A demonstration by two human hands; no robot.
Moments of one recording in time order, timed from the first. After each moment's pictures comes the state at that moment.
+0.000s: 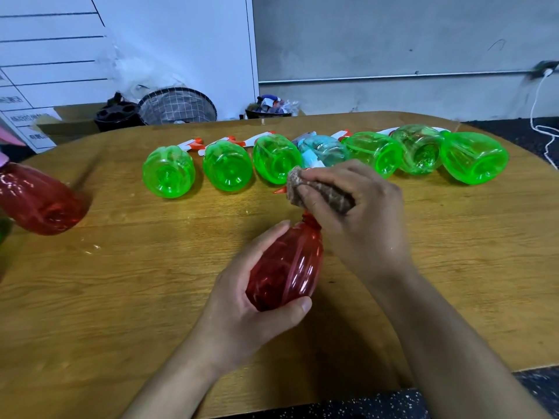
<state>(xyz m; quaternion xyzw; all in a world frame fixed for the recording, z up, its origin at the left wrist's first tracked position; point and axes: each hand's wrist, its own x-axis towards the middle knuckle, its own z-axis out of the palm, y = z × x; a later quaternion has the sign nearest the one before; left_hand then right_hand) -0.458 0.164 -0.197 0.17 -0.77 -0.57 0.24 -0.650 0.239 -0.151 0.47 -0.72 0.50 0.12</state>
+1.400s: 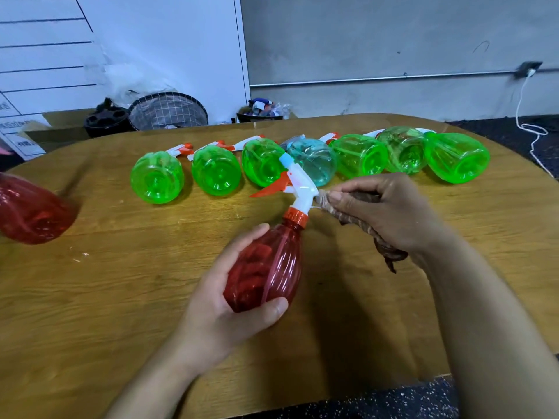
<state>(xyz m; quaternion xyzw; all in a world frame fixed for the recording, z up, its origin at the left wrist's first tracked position) -0.458 0.156 -0.202 0.15 -0.69 -0.65 0.26 -0.708 0.270 -0.143 0.38 -0.71 0.55 -0.22</state>
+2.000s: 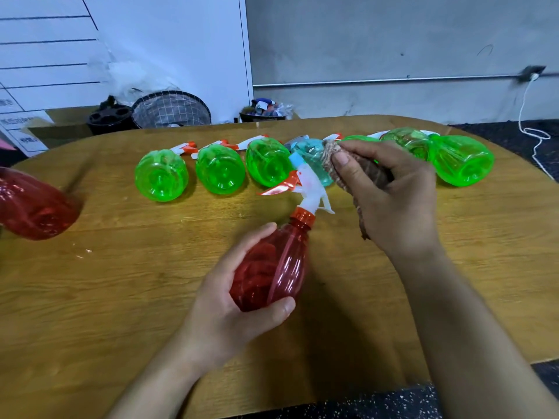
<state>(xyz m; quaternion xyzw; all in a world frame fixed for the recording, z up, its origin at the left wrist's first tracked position) -0.459 0.159 -0.196 0.16 -0.73 -0.62 0.25 -0.682 0.252 -0.134 0.40 -0.69 0.60 0.07</state>
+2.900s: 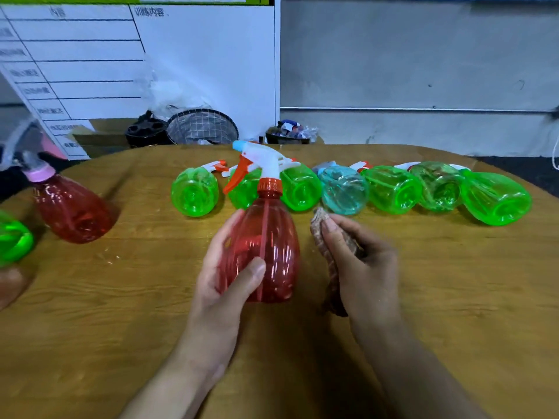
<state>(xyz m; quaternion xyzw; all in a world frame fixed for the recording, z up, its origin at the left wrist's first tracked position) -0.462 0.145 -0.178 0.21 -0.54 -0.71 0.40 -0.625 0.223 -0.180 0.28 -0.60 0.74 -0.13</state>
